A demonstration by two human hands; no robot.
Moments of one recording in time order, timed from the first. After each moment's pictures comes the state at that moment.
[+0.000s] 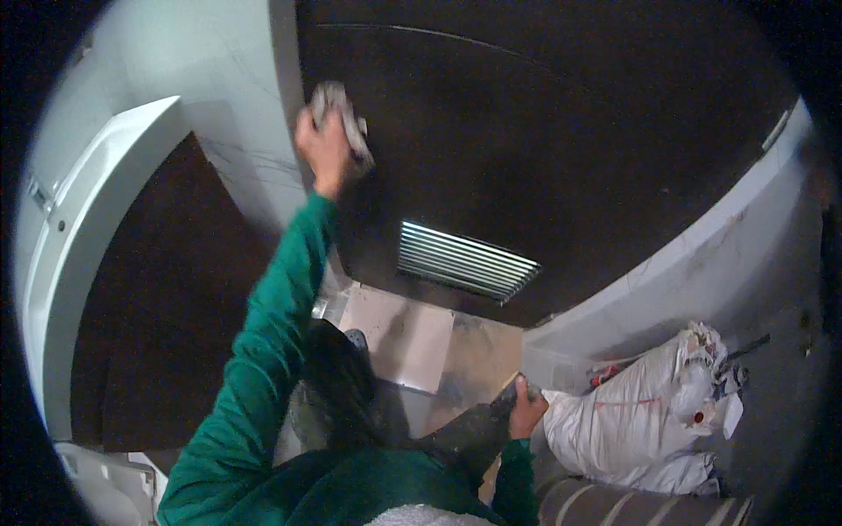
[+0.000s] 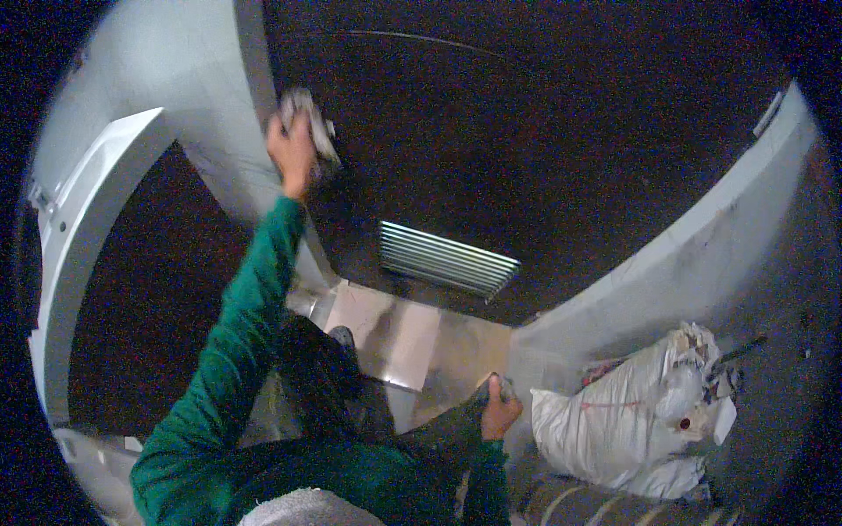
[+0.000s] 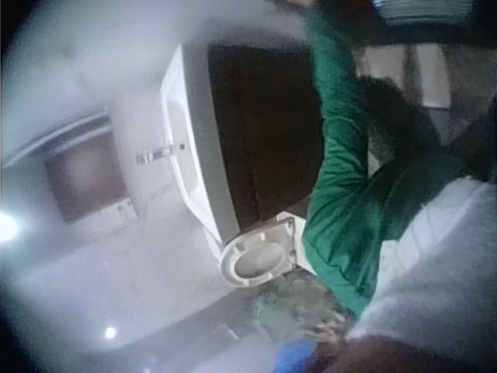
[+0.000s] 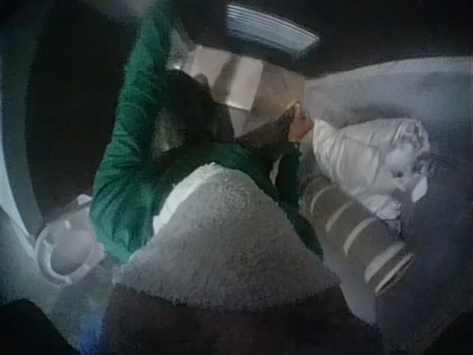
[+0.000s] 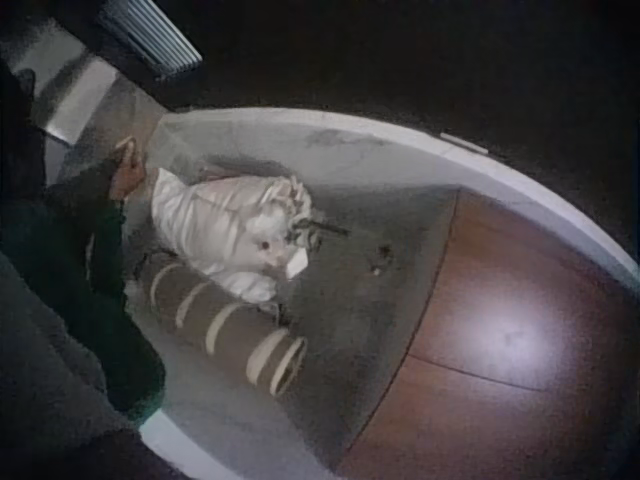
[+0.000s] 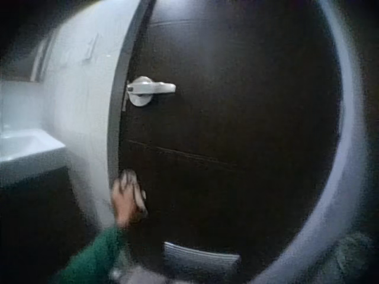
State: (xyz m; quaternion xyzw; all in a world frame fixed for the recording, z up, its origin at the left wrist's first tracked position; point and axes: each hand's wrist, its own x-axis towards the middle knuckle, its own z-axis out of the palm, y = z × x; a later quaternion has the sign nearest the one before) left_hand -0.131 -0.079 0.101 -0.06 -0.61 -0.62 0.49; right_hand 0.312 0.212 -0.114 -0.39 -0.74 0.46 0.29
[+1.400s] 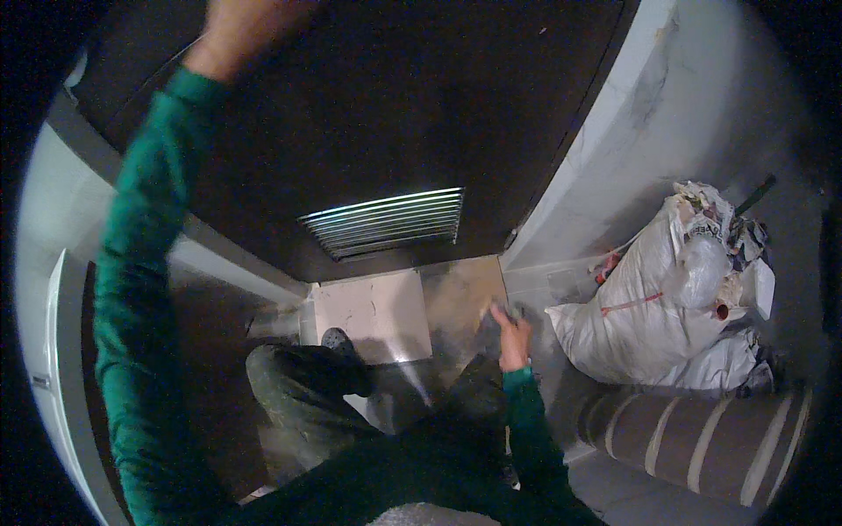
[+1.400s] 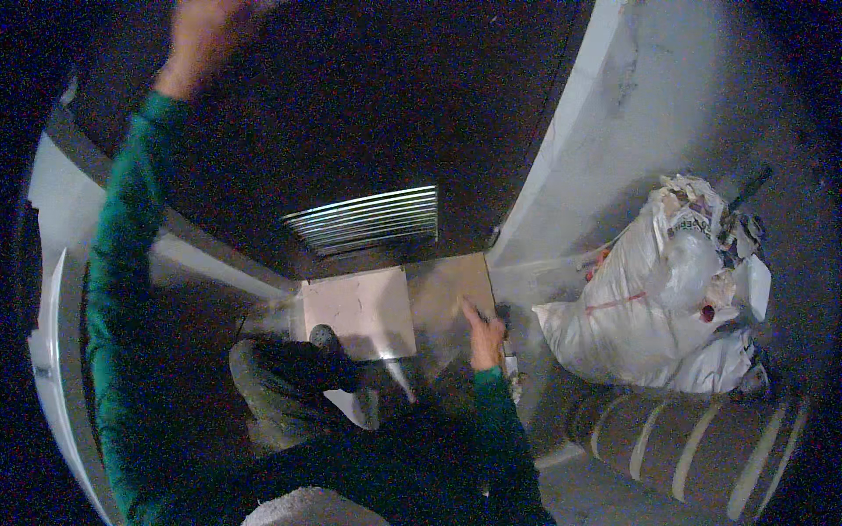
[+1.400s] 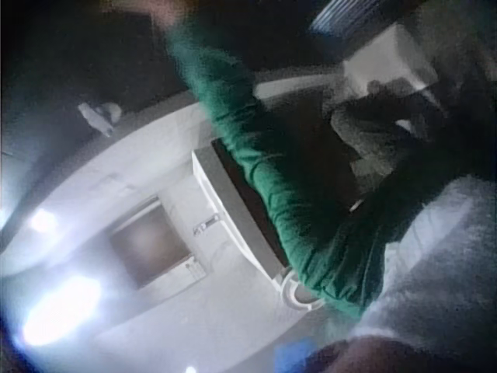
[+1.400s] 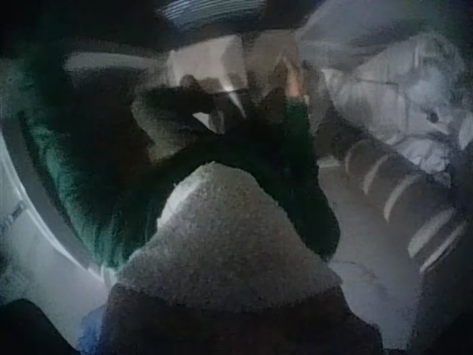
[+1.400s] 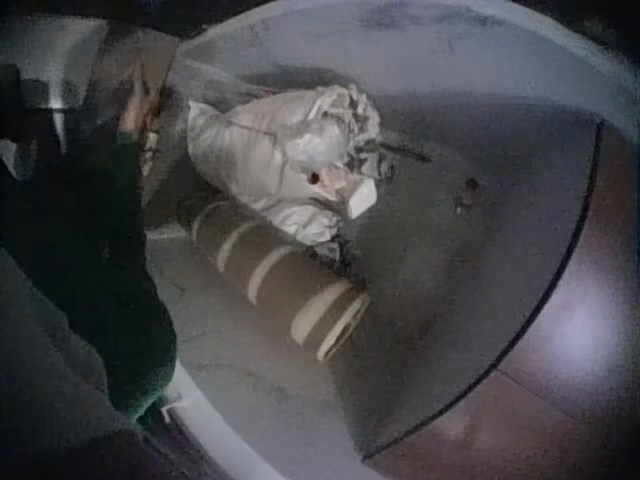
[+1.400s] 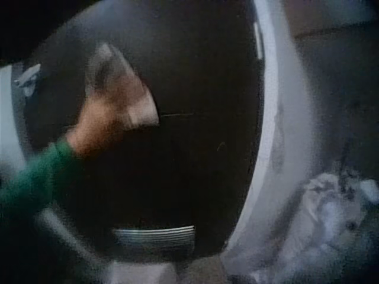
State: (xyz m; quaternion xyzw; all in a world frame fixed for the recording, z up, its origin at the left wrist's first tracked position) left_hand -0.123 0.144 0.296 -0.43 -0.56 0.12 0.70; right_hand 0.282 0.260 -0.134 -0.45 -0.54 0.66 0.26
